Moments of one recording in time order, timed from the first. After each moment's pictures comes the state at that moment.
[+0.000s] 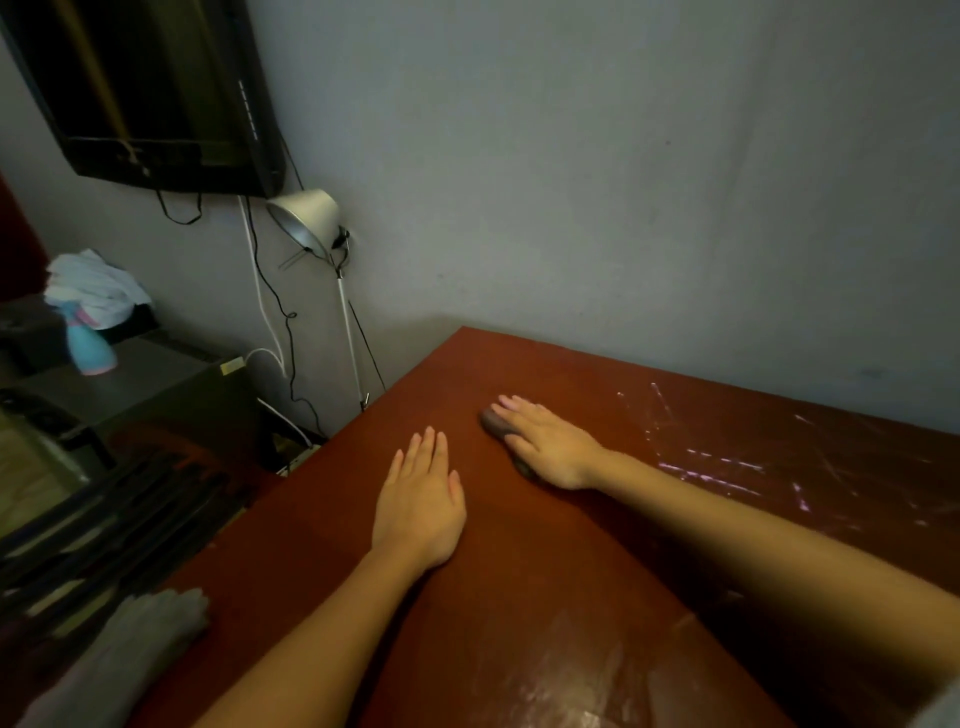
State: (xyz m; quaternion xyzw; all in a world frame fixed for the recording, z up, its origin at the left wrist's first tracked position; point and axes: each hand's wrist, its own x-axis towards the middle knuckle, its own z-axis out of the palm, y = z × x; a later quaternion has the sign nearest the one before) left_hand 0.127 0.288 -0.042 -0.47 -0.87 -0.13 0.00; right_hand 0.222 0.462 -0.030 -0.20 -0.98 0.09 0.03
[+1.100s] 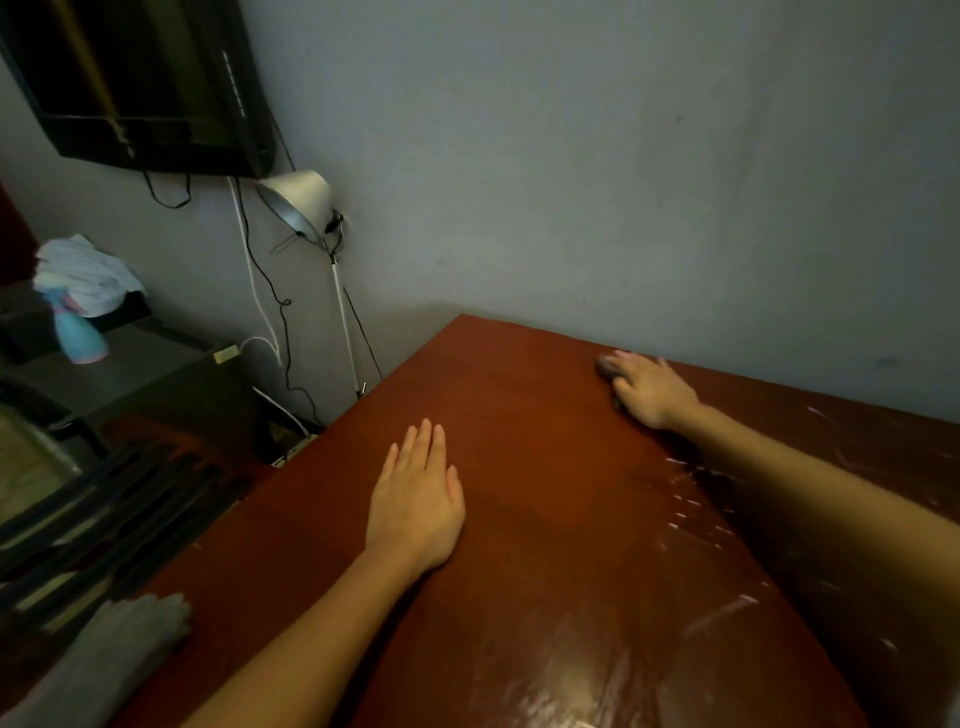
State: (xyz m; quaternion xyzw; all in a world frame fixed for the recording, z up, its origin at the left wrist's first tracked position) left_hand 0.127 0.287 -0.043 -0.47 -0.87 -0.12 0.01; right_hand 0.272 0.579 -0.029 -0.37 -0.92 0.05 0.07
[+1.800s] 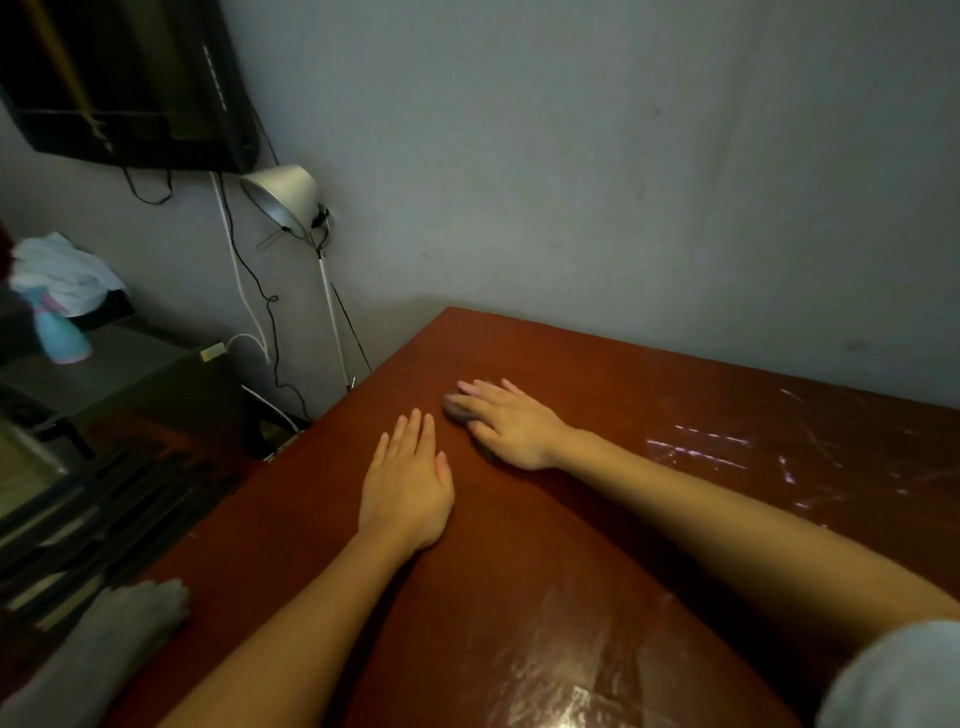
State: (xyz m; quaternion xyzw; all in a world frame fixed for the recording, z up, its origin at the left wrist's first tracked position) left_hand 0.127 0.288 -0.041 -0.47 -0.88 -0.12 0.00; right_hand 0.201 0.448 -0.030 -0.16 -0.99 0.06 0.03
